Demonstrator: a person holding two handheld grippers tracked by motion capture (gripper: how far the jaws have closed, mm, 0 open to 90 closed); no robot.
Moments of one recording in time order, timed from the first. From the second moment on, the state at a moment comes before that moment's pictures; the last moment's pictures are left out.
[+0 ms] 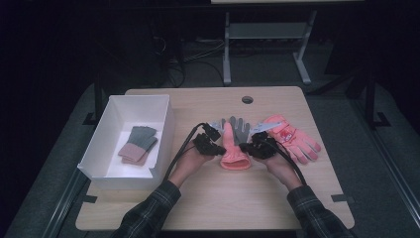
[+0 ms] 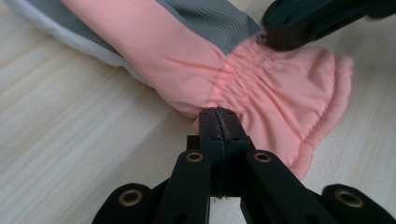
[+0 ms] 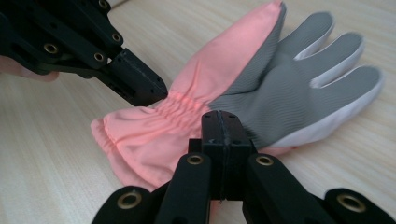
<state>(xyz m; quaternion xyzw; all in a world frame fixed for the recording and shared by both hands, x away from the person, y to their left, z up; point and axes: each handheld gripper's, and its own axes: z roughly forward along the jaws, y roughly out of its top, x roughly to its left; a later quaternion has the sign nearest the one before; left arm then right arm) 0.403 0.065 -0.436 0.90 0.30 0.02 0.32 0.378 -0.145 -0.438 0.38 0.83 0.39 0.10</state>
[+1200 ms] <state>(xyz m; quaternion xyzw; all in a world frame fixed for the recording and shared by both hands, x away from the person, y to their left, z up) 0.359 0.079 -0.429 0.92 0.25 0.01 0.31 0.389 -0.142 -0.433 0.37 0.85 0.37 0.09</state>
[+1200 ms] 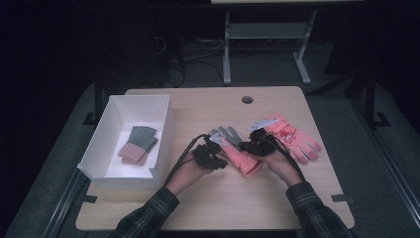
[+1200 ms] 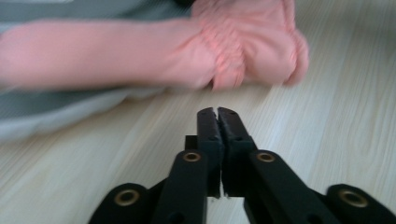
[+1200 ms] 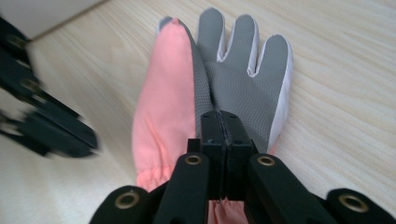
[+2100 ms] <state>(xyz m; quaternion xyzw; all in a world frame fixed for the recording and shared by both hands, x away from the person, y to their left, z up) 0.308 0.112 -0.442 0.92 0.22 0.04 0.31 0.317 -0.157 -0.436 0.36 0.87 0.33 0.07</state>
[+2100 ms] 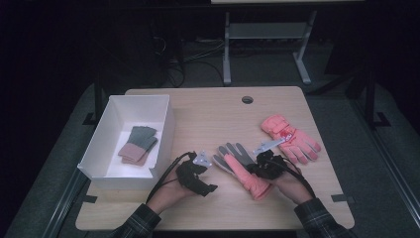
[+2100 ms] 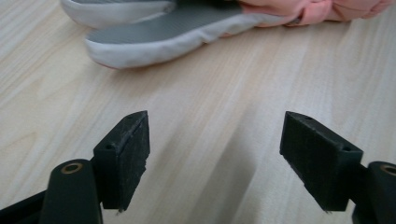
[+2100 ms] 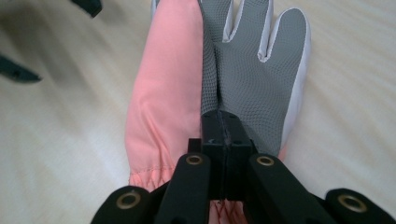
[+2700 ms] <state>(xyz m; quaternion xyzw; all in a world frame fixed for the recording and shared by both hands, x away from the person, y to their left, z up) 0.304 0.114 -0.446 0.92 0.23 0.05 0.31 0.321 -0.196 -0.409 0.40 0.83 0.36 0.11</state>
